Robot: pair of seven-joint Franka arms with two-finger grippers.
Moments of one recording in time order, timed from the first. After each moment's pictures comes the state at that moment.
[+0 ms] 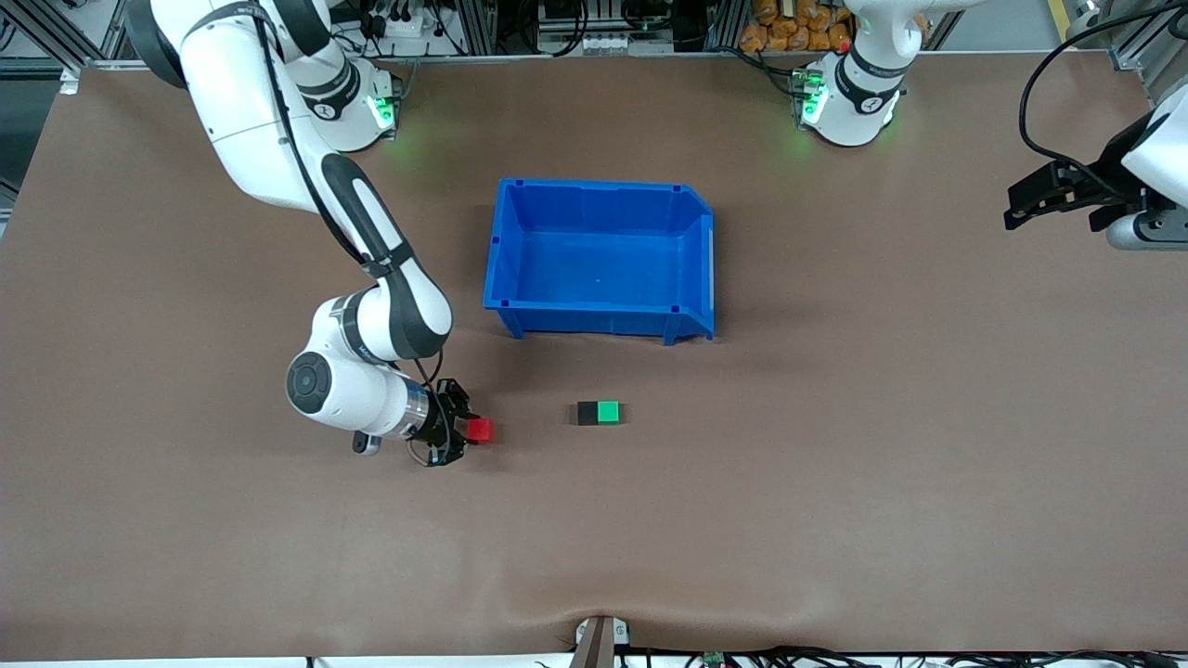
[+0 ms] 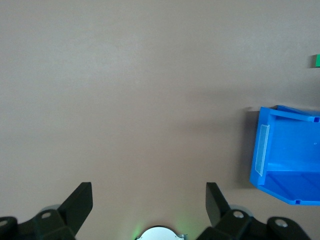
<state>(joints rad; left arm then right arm) 0.08 -0.03 -0.14 -1.58 0.03 1.51 -0.01 0.36 0.79 -0.01 -1.48 0.46 2.35 1.69</state>
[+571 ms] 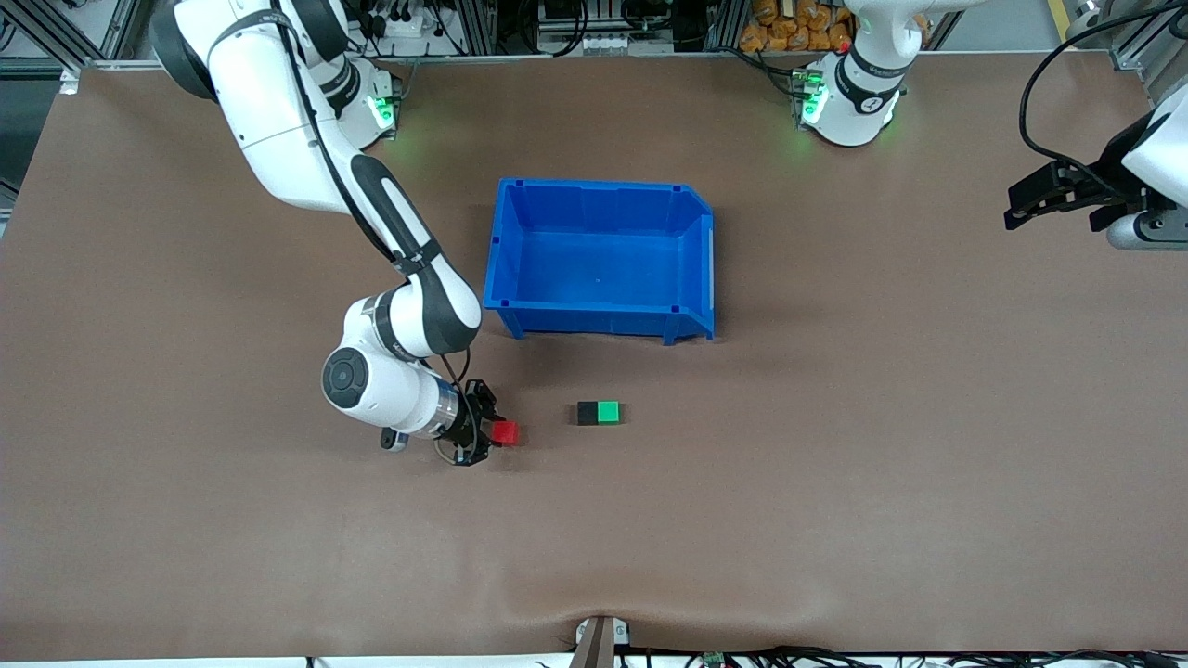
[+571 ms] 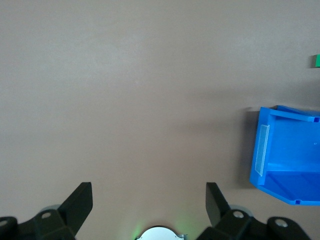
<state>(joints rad) 0.08 -0.03 -0.14 -1.58 0.03 1.51 -0.01 0.42 0.83 -0.01 -1.43 0.46 2.37 1.79</state>
